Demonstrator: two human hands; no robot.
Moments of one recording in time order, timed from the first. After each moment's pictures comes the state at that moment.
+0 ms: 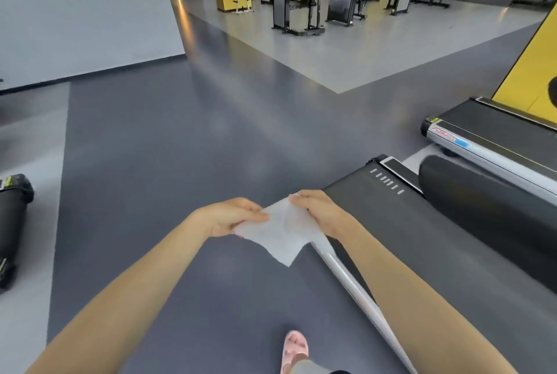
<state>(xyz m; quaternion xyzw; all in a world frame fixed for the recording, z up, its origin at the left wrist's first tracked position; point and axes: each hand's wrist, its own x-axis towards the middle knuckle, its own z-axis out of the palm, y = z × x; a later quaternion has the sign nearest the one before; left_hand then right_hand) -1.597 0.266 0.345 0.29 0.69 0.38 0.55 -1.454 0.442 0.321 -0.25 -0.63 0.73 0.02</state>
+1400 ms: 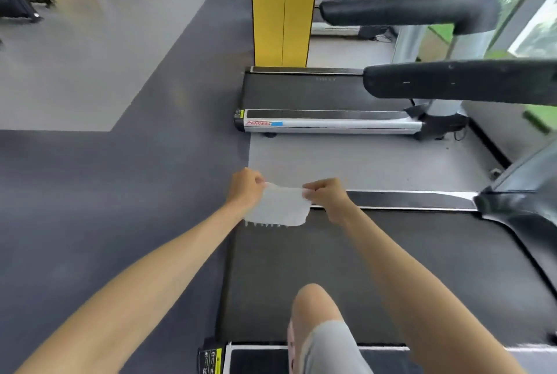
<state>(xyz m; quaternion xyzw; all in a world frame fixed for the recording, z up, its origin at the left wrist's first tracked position) -1.777 1.069 0.326 0.66 0.66 0.21 0.30 -1.588 1.041 0.315 -0.70 -0.41 0.47 0.35</state>
